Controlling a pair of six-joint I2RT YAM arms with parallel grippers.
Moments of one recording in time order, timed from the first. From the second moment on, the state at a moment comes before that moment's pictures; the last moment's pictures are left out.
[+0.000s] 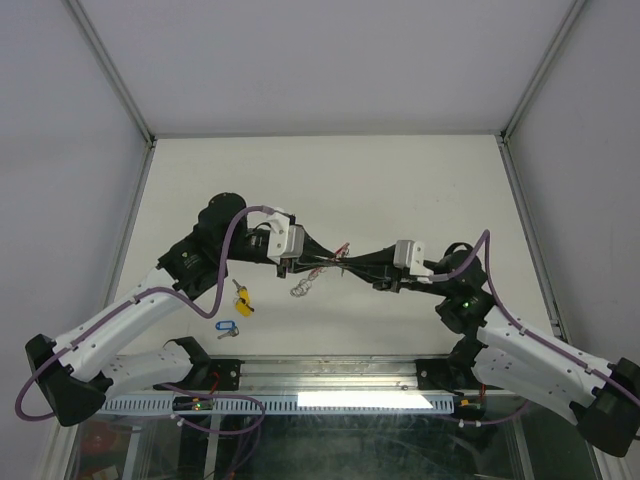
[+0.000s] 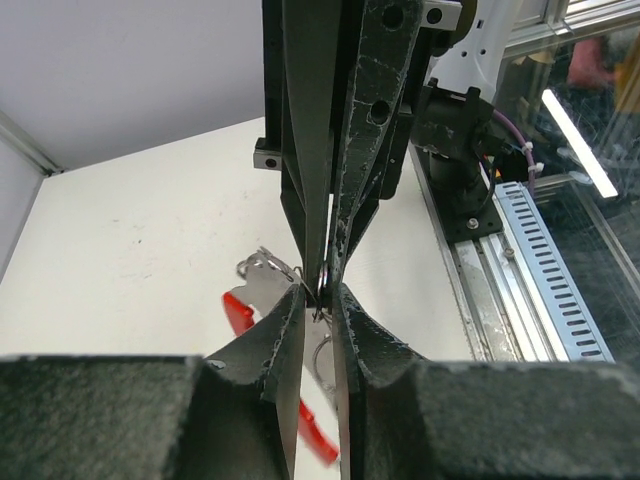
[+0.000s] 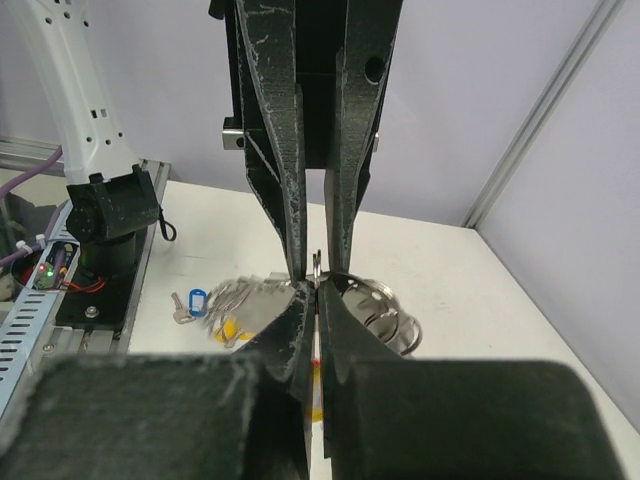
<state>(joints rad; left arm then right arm) -0.80 1.02 1.00 -0.12 0.83 0.36 0.84 0.77 0.49 0.59 -0.61 -0.14</state>
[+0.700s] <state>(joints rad) -0.82 1.04 1.01 -0.16 0.78 0.41 0.83 0.75 0.52 0.43 -0.58 -0.20</state>
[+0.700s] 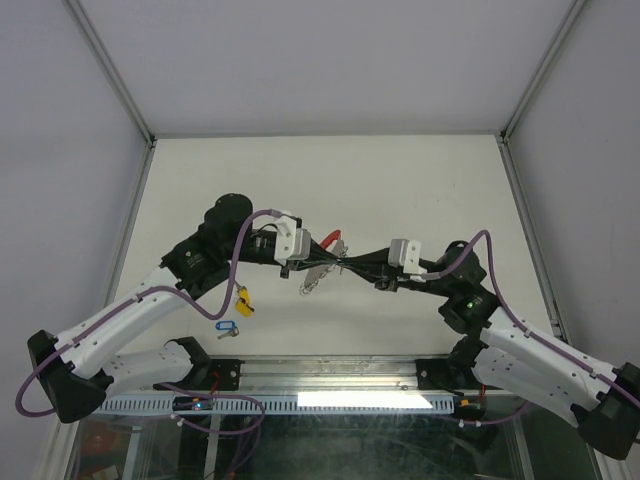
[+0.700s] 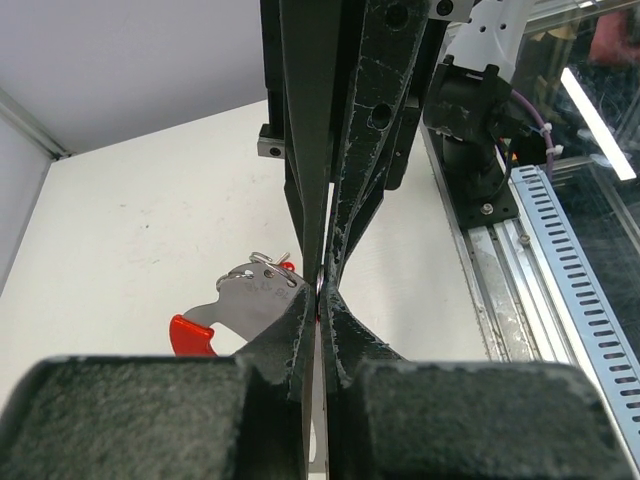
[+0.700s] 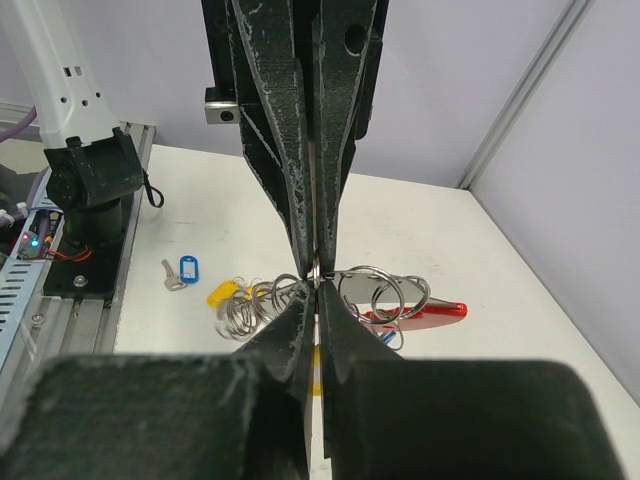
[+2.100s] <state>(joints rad) -0.85 1.11 1.07 -0.30 0.73 0.50 0.84 0.74 0.61 0.12 -0.53 -0.40</state>
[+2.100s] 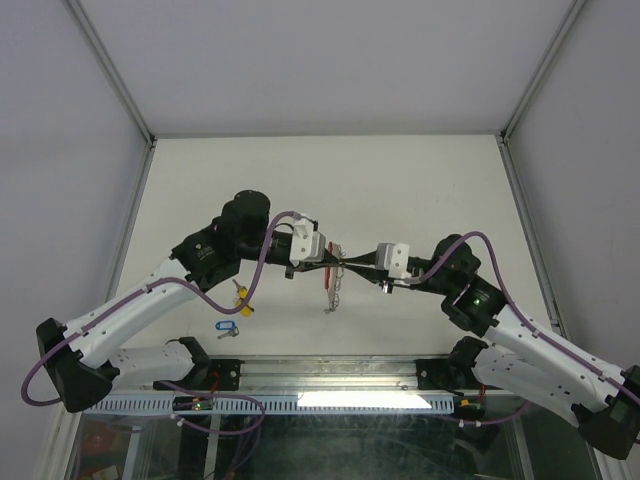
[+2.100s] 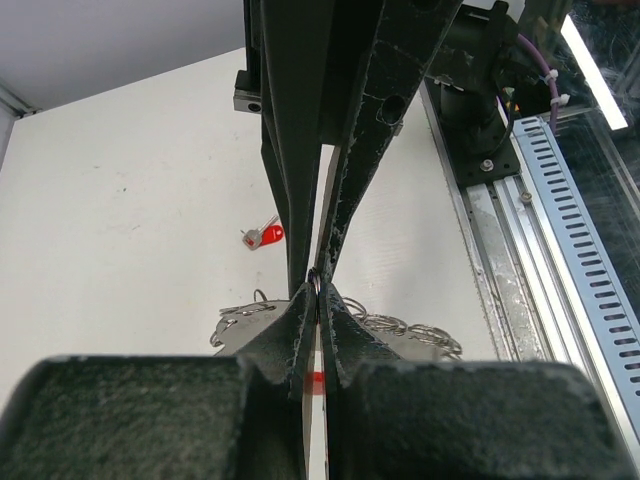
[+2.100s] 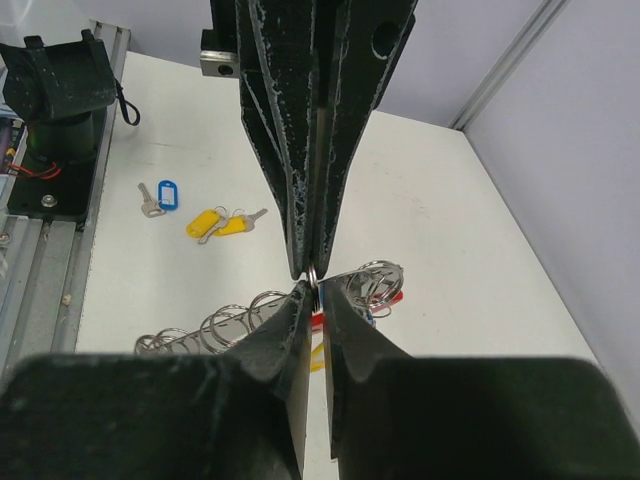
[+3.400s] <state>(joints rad) -0.86 1.01 0.98 -0.12 0.72 0.34 0.73 0.67 0.33 0.80 -0.64 0.07</state>
